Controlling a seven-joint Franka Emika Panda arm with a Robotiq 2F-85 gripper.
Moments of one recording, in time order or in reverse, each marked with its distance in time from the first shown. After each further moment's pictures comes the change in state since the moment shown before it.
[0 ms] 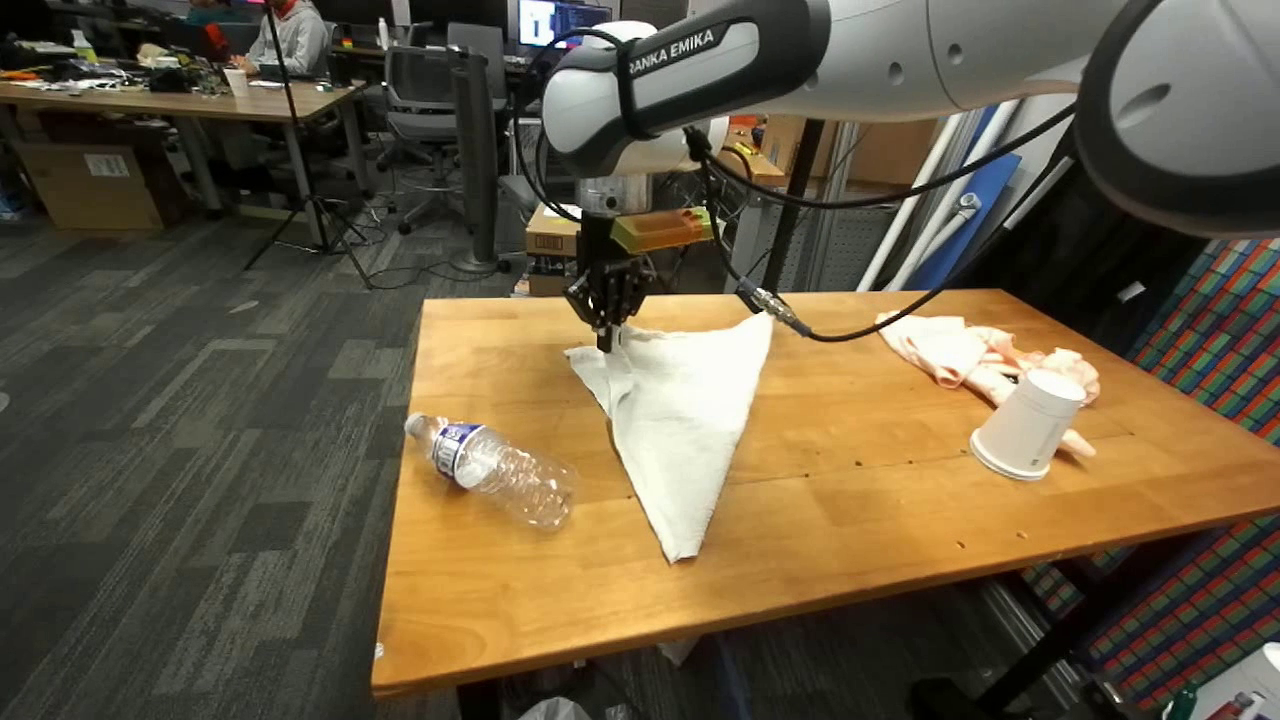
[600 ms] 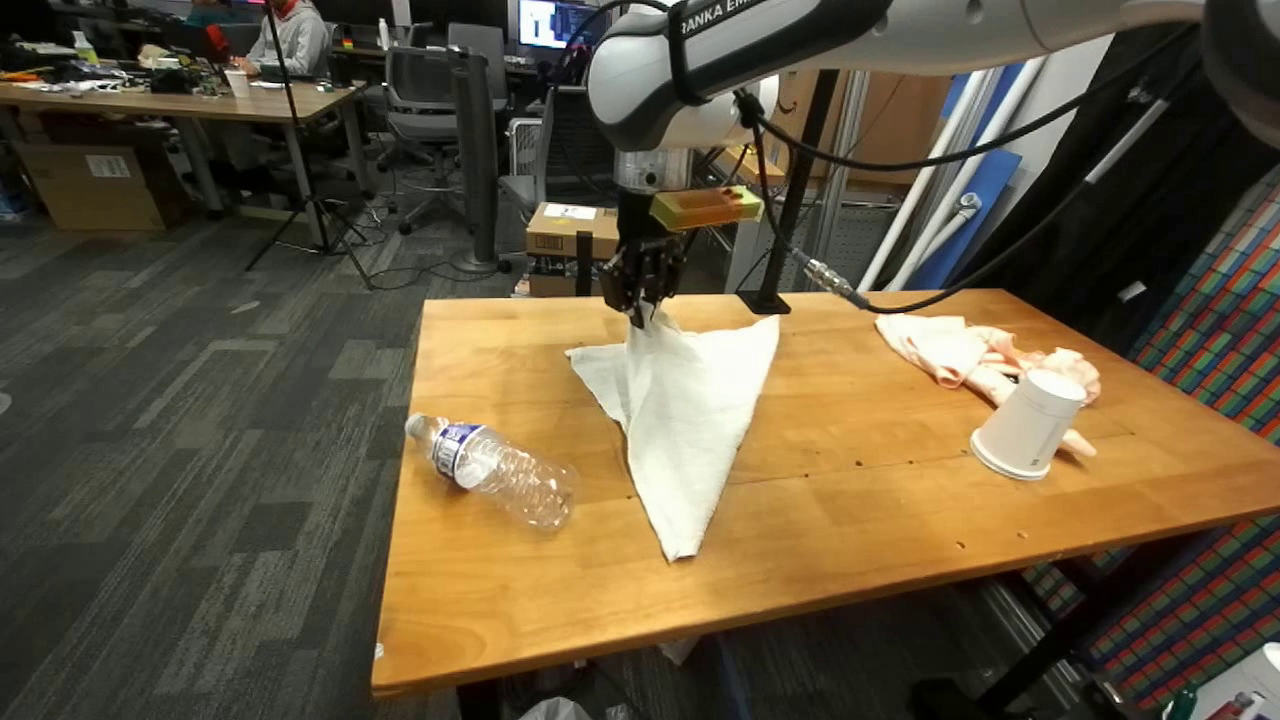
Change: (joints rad) arm -0.059 -0.126 0.002 -0.152 0.000 0.061 0.001
